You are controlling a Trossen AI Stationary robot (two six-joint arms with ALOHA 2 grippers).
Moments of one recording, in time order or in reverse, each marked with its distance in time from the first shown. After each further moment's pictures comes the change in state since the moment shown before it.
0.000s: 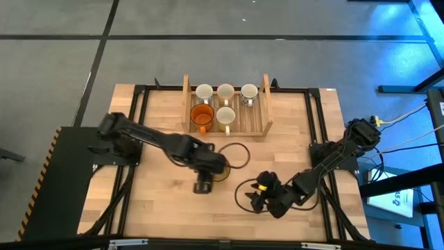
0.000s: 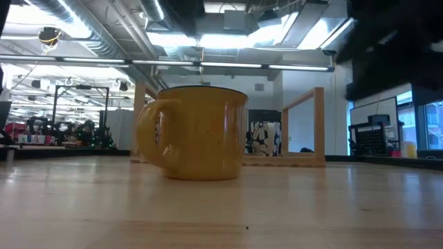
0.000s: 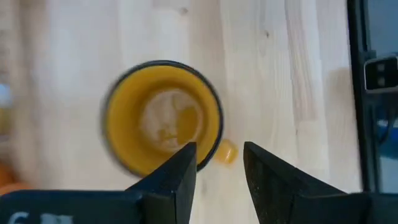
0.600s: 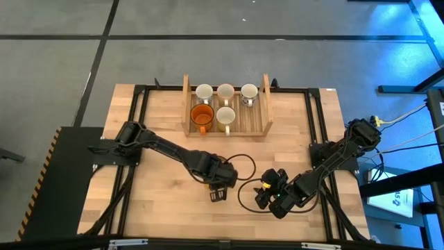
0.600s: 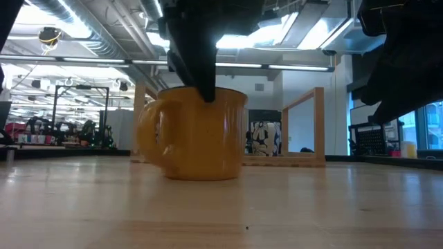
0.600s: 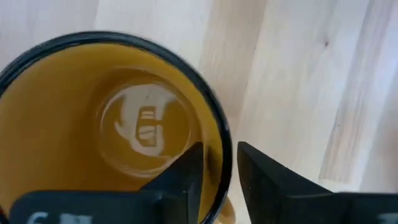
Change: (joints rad) left arm -0.016 0.227 -0.010 0.129 -0.046 -0.310; right arm 0.034 0.000 0.000 -0.262 -0.004 0.121
